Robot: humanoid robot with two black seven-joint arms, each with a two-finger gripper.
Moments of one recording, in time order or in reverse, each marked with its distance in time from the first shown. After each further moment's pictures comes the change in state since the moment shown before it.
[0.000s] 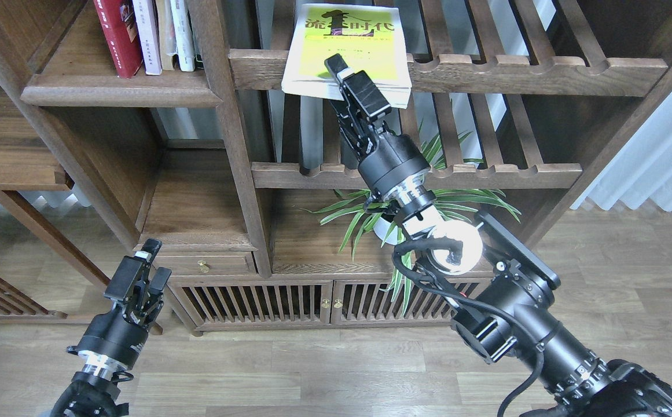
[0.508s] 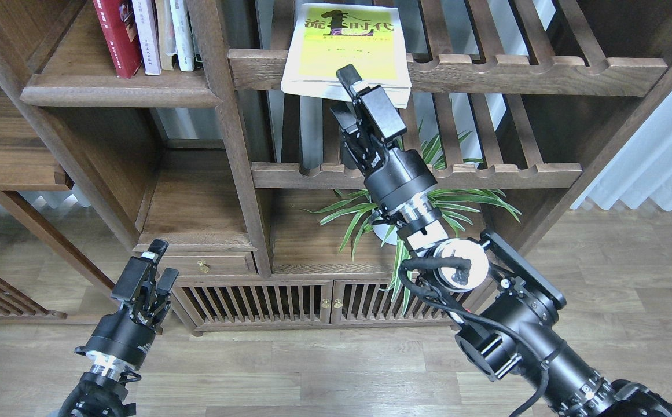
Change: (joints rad) left arm 0.001 -0.015 0.004 0.003 0.001 0.000 0.006; right arm -0.024 0.000 0.023 0.003 0.001 0.064 -0.083
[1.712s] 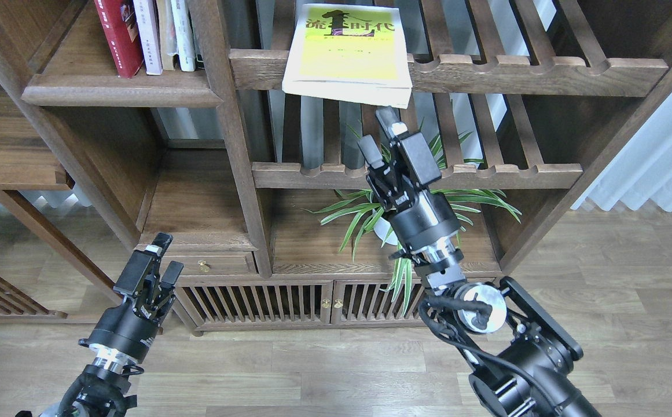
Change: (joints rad) left arm -0.007 -0.013 0.010 0.001 -0.010 0.000 0.018; right arm -0.184 0.000 0.054 0.069 -0.020 0.129 -0.065
